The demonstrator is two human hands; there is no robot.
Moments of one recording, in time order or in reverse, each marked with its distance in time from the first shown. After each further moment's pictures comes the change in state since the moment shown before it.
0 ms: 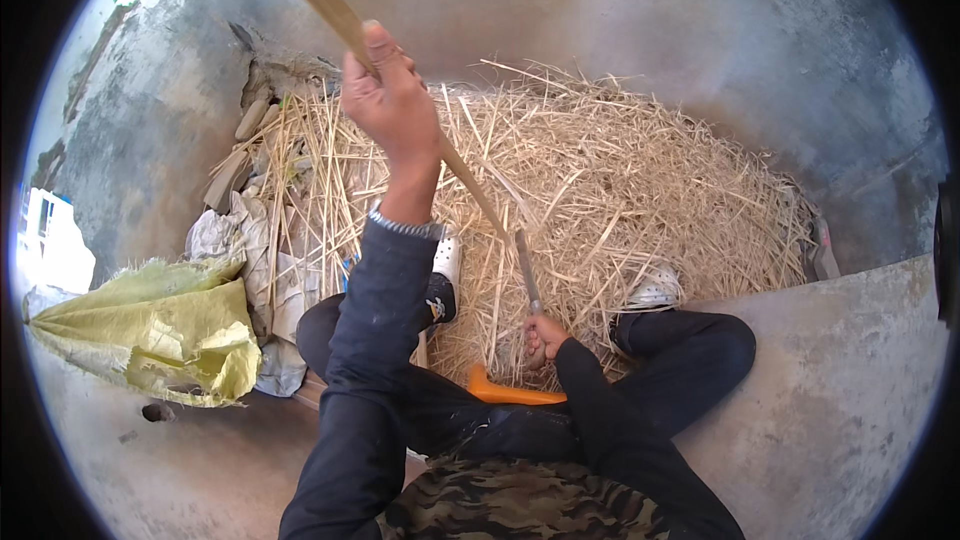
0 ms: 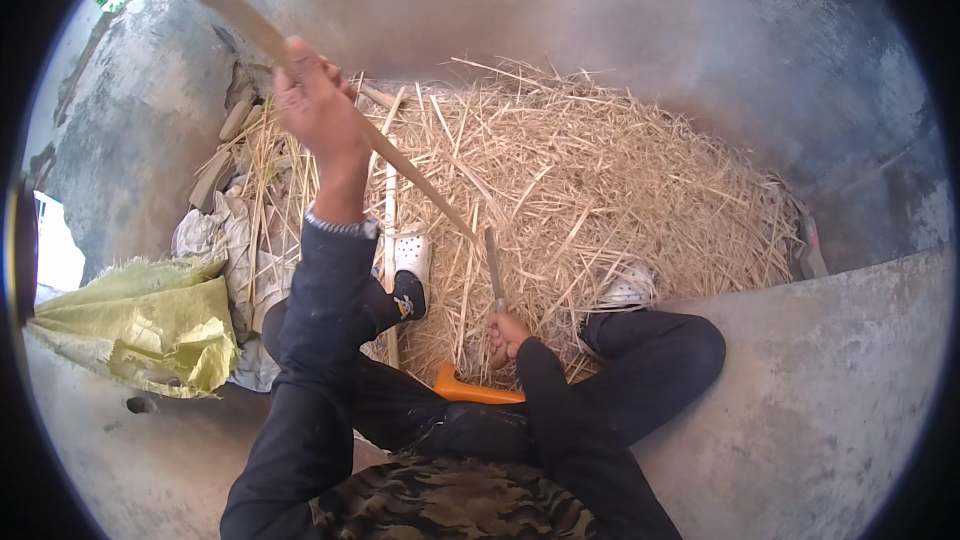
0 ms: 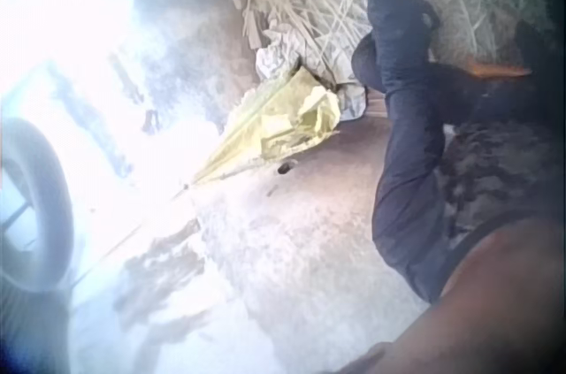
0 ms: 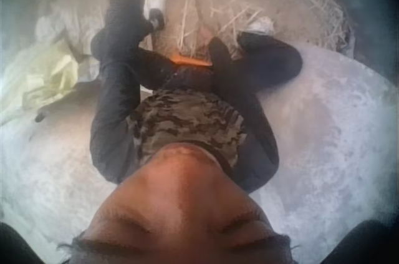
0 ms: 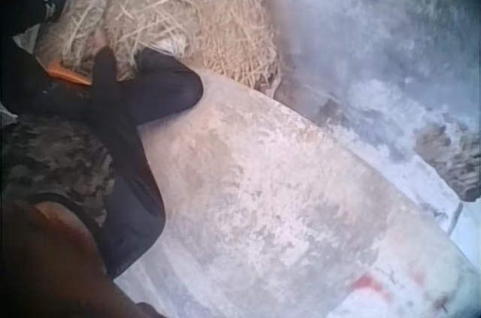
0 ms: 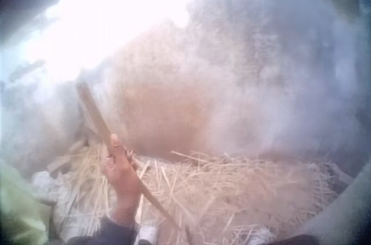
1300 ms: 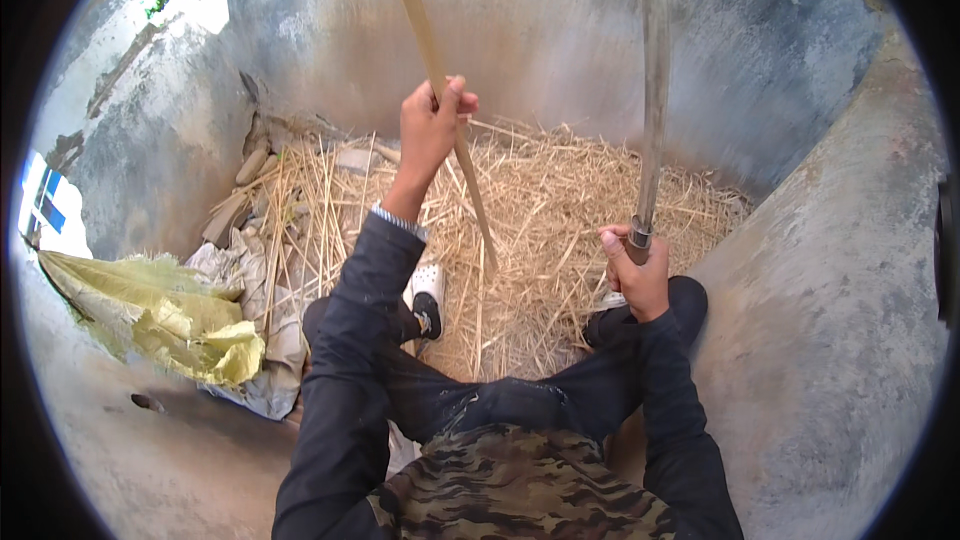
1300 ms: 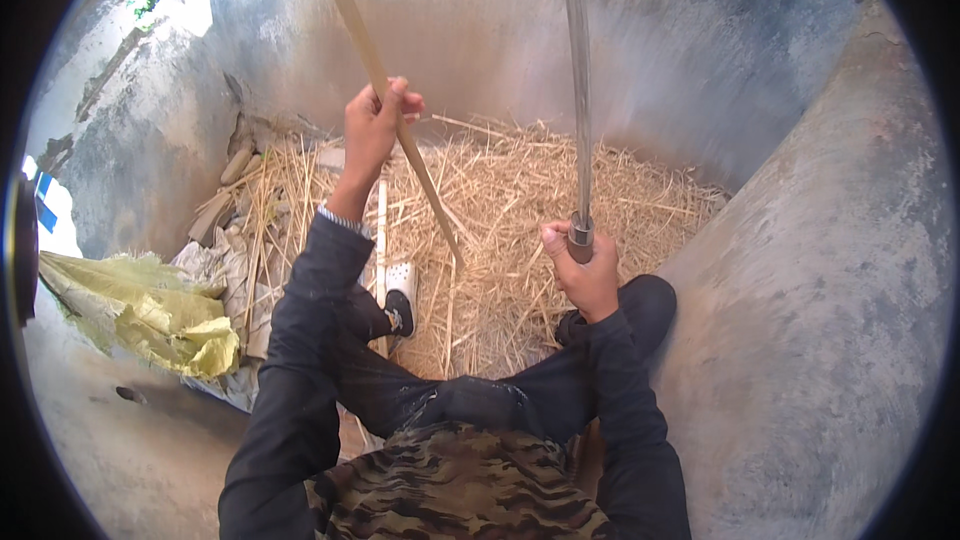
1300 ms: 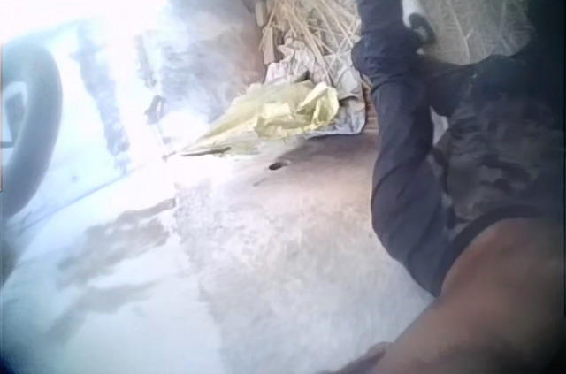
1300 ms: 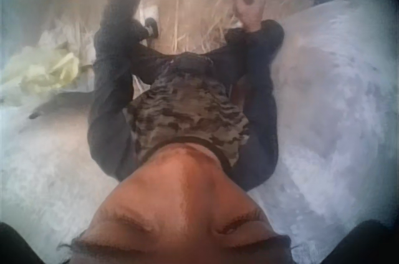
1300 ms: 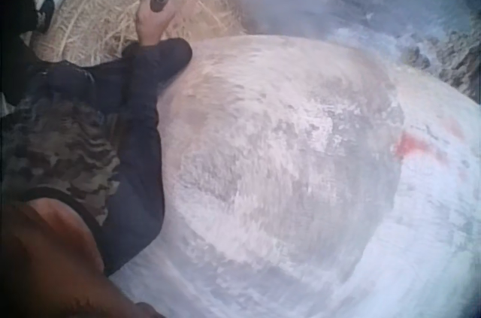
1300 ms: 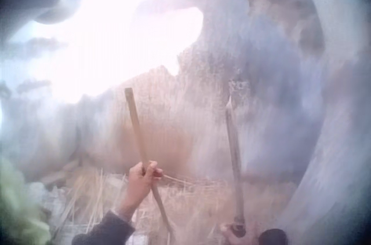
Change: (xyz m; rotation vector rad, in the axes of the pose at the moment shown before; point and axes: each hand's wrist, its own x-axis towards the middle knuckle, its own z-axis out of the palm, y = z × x) left_hand -0.023 0.066 -0.021 0.045 -0.534 -0.171; right_hand -0.352 -0.084 0.086 -0.478 0.239 -1.419
